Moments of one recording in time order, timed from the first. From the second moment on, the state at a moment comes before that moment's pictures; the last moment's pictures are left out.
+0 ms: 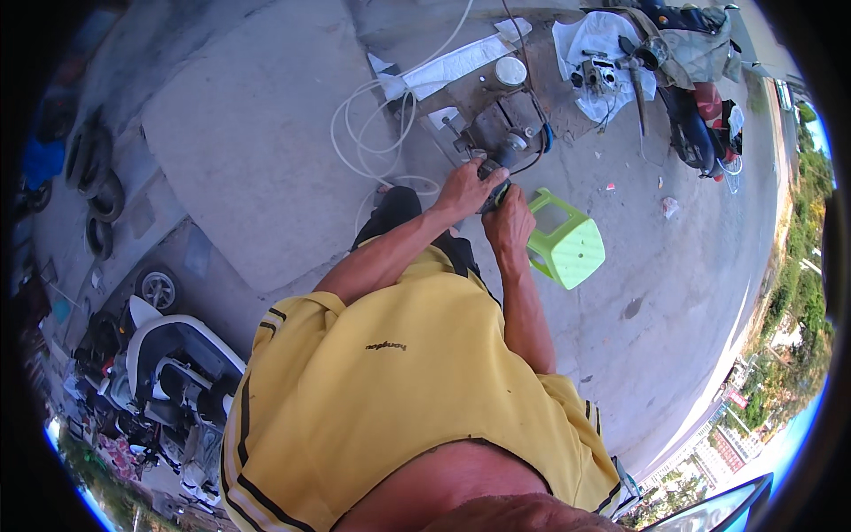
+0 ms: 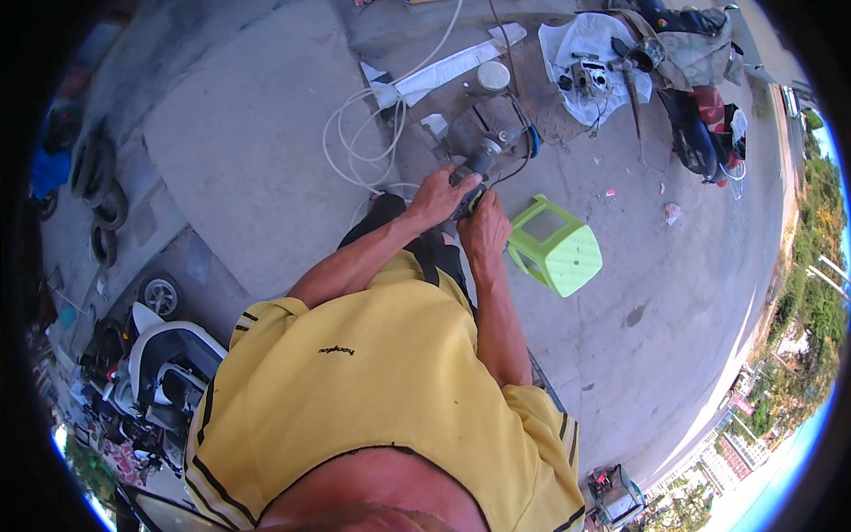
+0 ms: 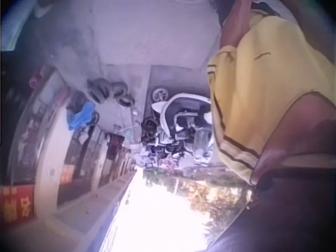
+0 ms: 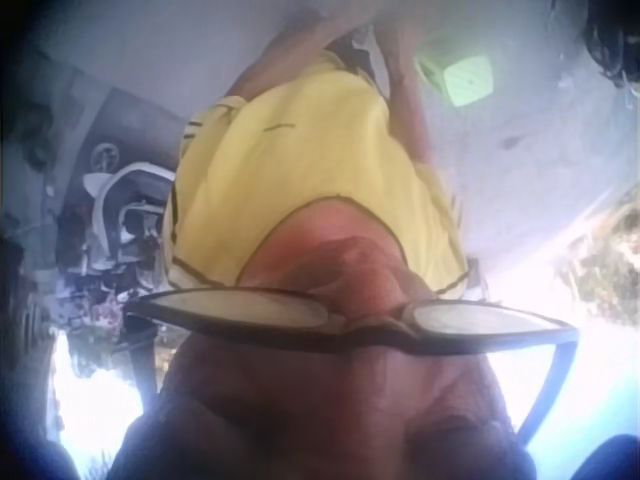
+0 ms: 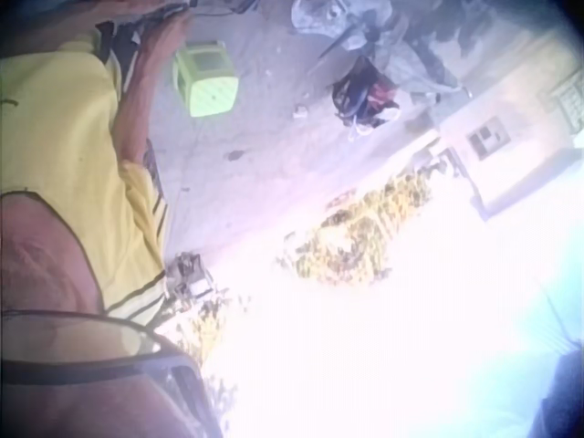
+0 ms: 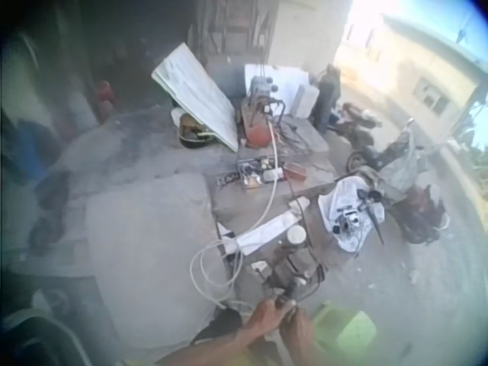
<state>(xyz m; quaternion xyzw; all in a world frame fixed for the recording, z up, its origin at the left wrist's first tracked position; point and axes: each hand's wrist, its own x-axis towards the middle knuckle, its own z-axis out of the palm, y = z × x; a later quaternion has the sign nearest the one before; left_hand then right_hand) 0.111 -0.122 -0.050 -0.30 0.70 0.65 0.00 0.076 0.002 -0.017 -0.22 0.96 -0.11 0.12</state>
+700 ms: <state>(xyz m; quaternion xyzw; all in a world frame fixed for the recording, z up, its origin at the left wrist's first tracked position) 0.109 -0.165 -0.026 -0.25 0.73 0.64 0.01 0.084 -0.040 -0.009 -0.19 0.97 -0.14 0.06</state>
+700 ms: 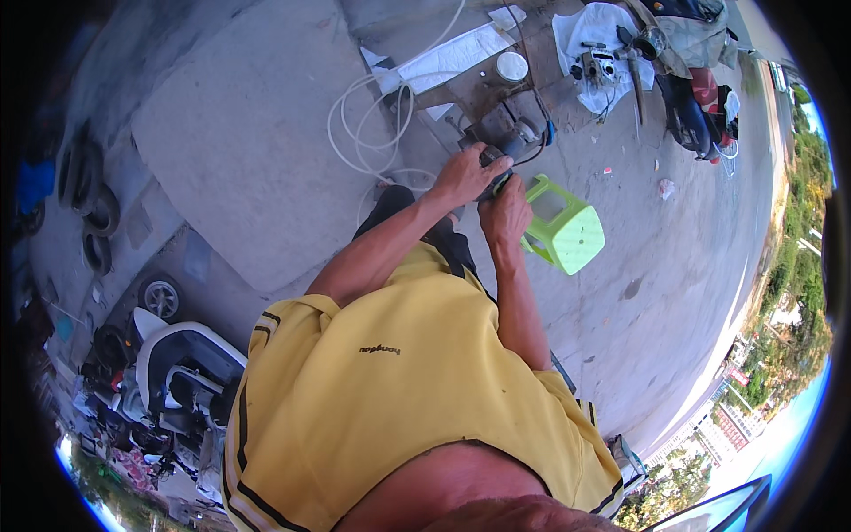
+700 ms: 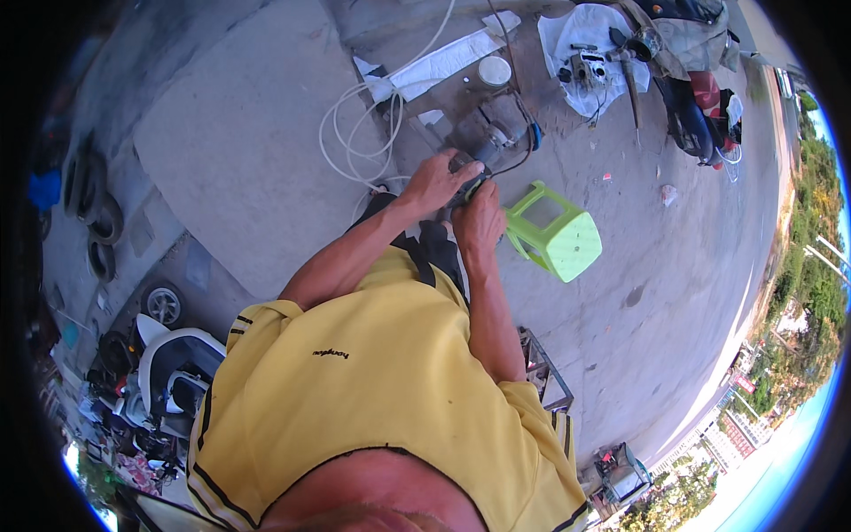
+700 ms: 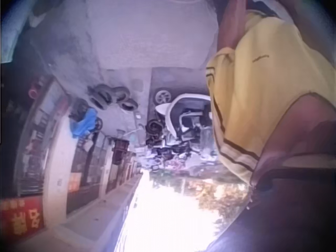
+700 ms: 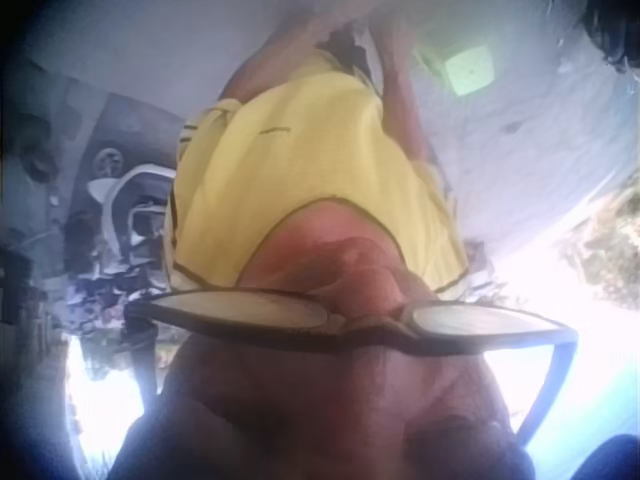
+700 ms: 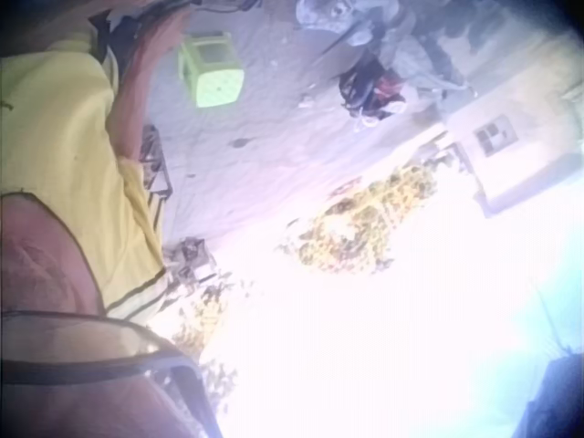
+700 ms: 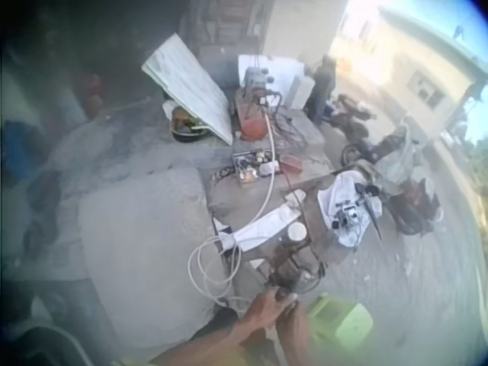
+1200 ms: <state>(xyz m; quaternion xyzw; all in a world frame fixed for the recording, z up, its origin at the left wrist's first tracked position) 0.096 -0.179 -0.048 -0.24 0.71 0.65 0.10 0.090 -0.049 0.002 -0.16 0.97 -0.11 0.12</state>
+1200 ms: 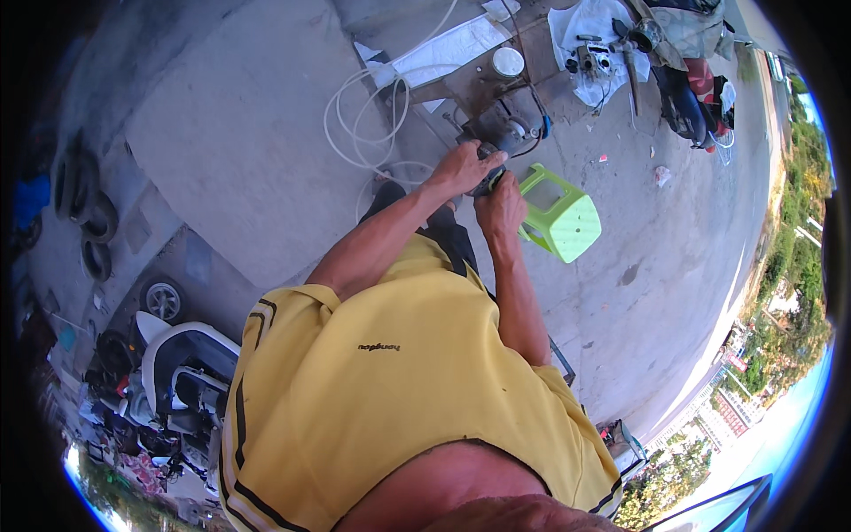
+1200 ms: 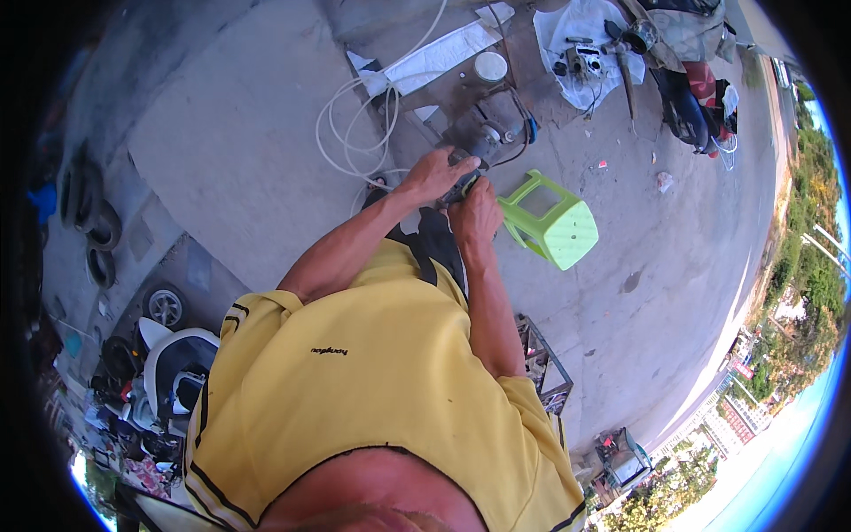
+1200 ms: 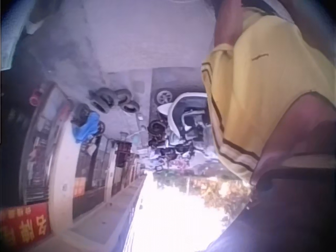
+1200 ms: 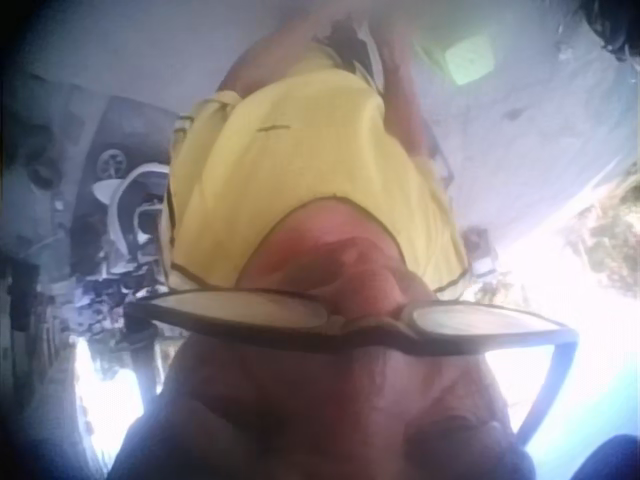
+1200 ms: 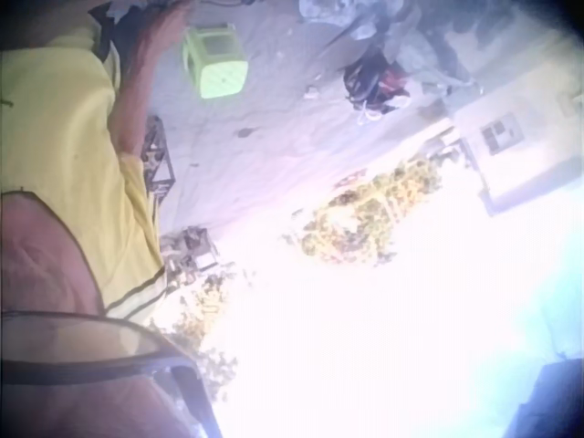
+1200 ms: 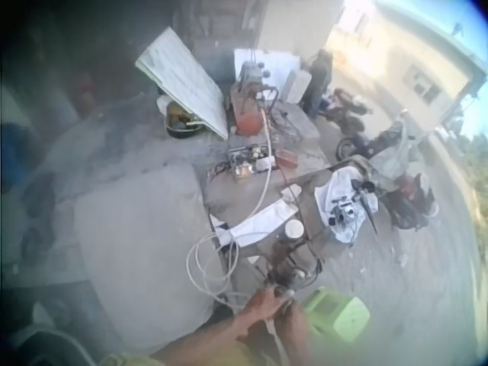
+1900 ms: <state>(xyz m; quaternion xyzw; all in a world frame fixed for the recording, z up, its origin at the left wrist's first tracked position) 0.095 -0.182 -0.031 -0.20 0.72 0.65 0.10 0.101 -0.044 0.009 -0.14 0.98 -0.09 0.12</state>
